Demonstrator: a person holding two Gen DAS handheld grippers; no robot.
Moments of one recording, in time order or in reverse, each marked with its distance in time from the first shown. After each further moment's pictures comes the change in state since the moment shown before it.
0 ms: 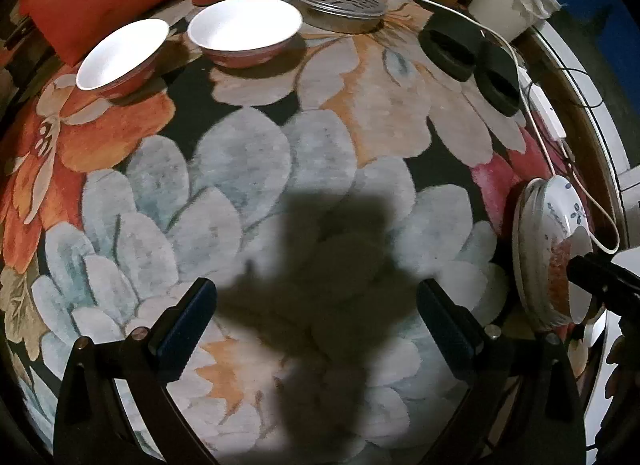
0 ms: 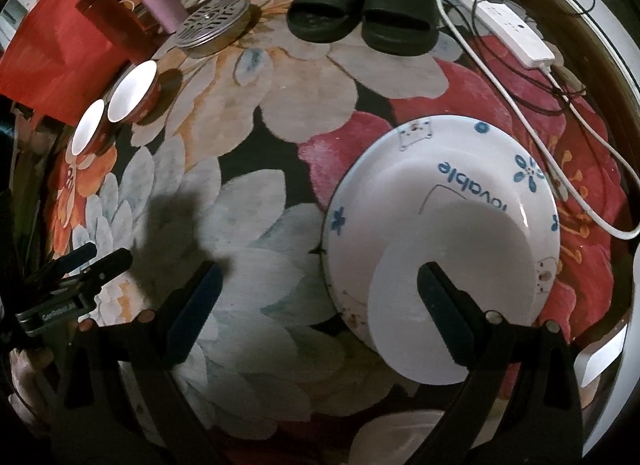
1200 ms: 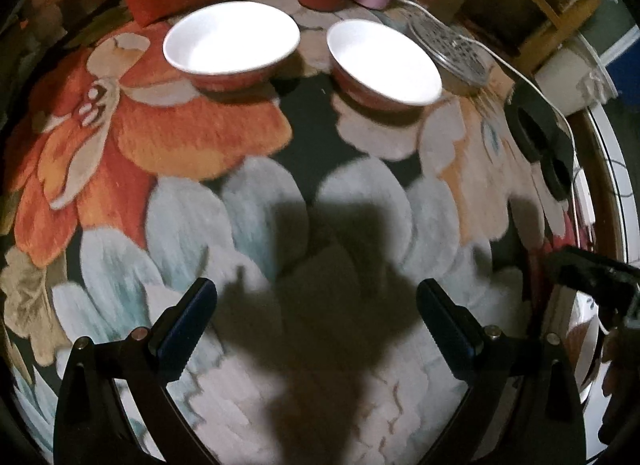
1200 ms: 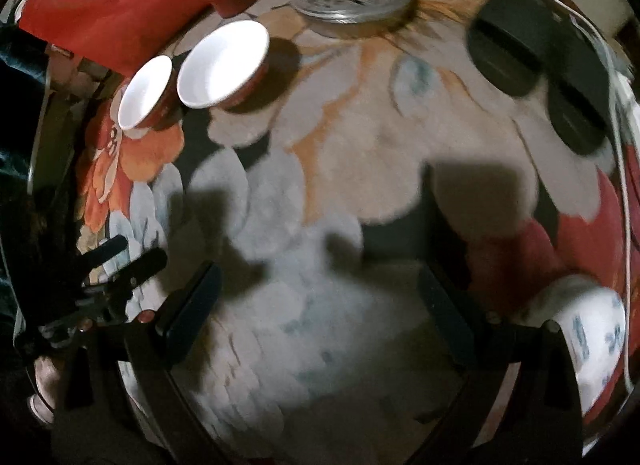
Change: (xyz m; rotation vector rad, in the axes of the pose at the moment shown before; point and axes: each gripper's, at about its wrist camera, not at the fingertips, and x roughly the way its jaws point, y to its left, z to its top) left arm 0.004 0.094 0.036 -0.224 -0.057 0.028; right arm 0.064 0.122 0.091 -0.263 0.139 0.155
